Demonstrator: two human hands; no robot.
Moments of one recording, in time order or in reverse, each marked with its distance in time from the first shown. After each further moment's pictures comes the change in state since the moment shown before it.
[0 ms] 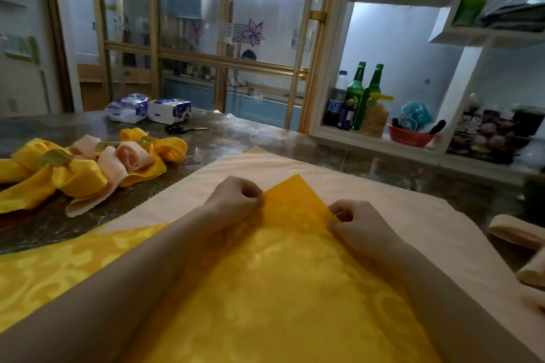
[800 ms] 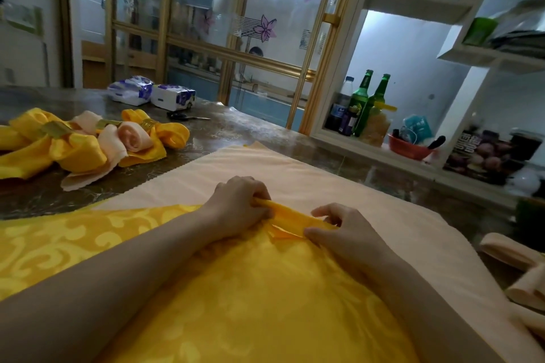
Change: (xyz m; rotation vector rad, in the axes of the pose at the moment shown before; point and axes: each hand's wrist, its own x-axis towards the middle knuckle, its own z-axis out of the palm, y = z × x) left_hand -0.015 0.001 0.011 0.347 0.003 0.187; right_hand -0.003 -0.004 0.011 -0.036 -0.036 0.026
